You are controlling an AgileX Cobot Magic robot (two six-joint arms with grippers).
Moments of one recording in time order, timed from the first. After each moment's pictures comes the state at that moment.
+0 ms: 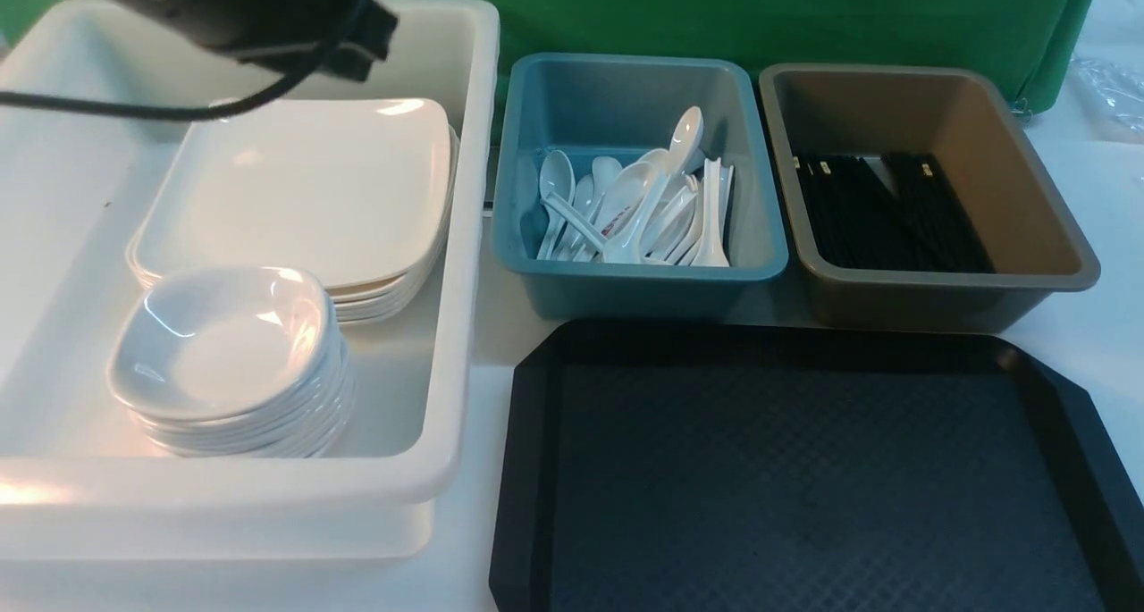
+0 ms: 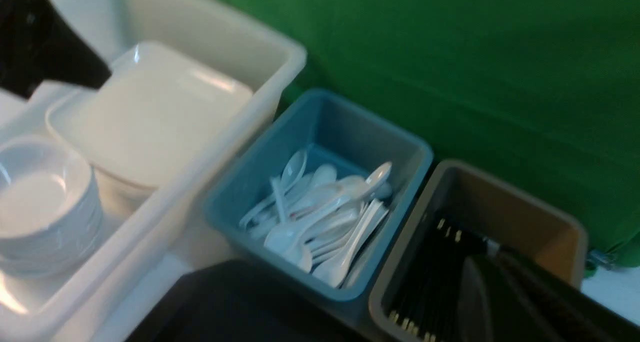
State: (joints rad) right arm 0.67 1.02 -1.65 -0.30 0.97 0.10; left arm -0.29 1.47 -1.60 -0.21 0.99 0.32
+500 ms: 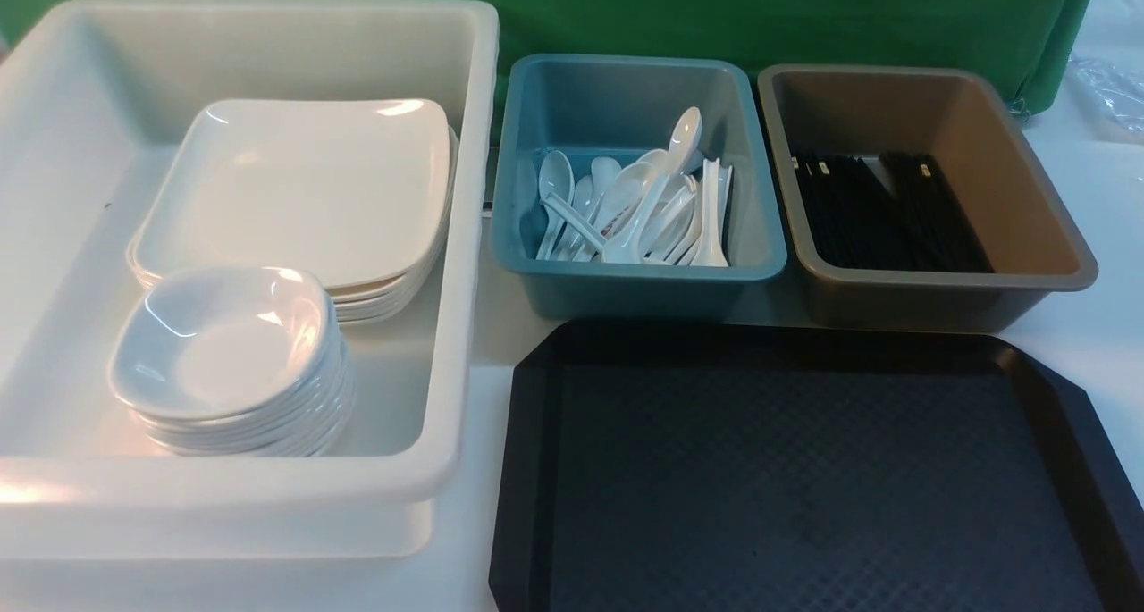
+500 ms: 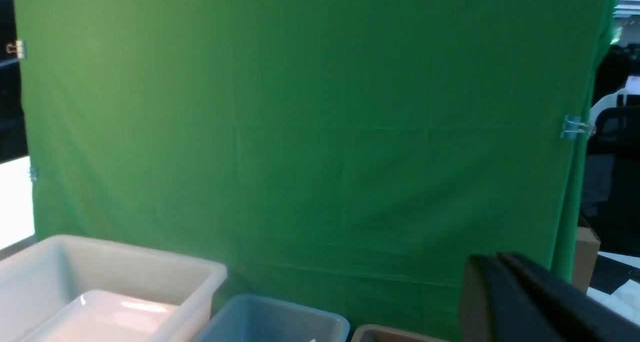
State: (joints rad) right arm 0.67 0.49 -1.23 -0.57 0.63 0.36; left arm -0.41 1.10 -1.57 -0.38 1.04 0.34
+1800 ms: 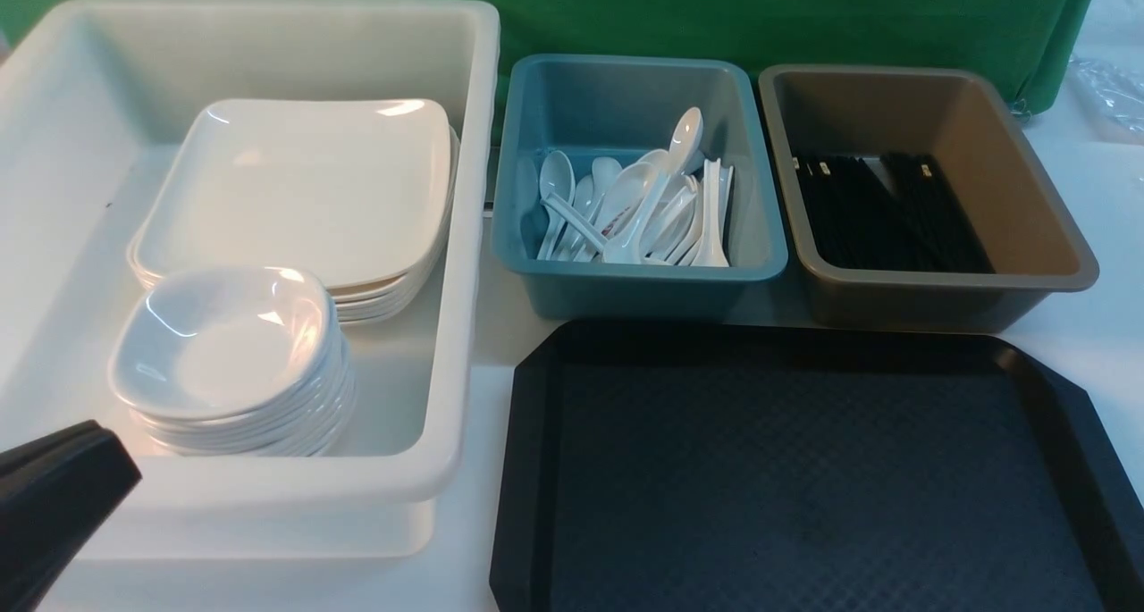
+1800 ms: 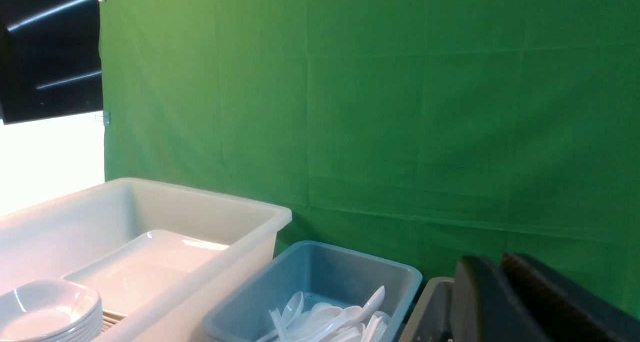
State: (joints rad) right arm 0.67 0.21 -0.60 -0.67 0.27 0.56; left arm -0.41 0.18 -0.39 -0.47 0.35 0.21
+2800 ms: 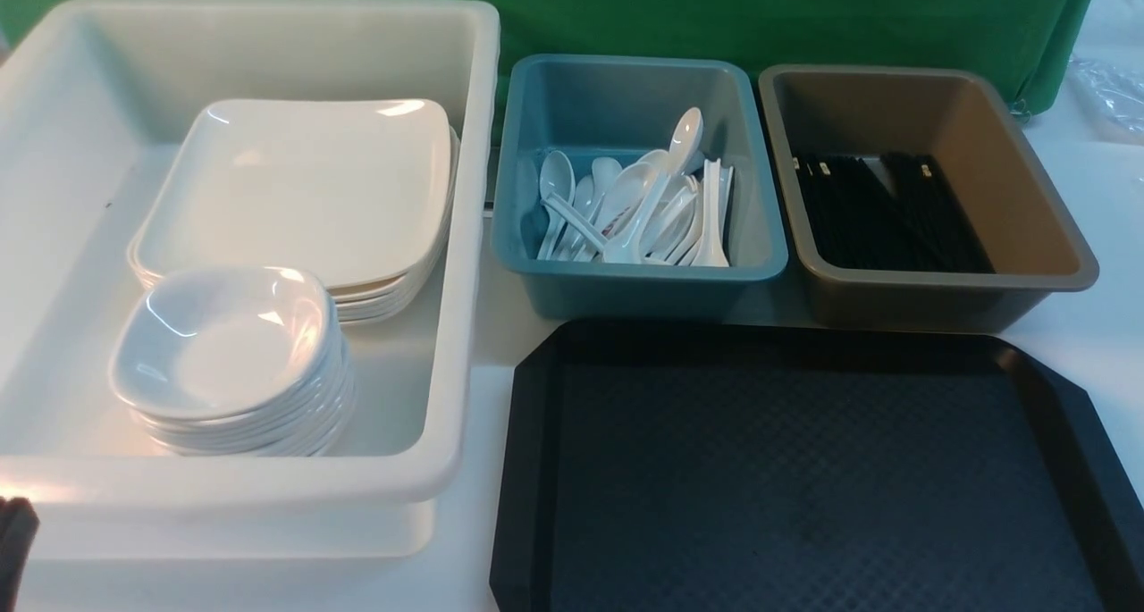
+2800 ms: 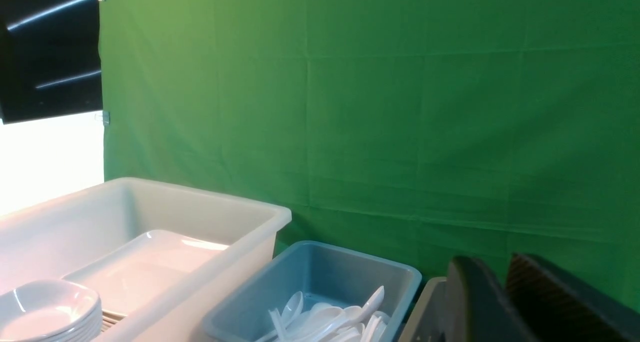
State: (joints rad) right arm 0.67 0.21 -0.60 -0.67 0.27 0.56; left arm -0.02 0.00 0.00 -0.06 0.17 0.18
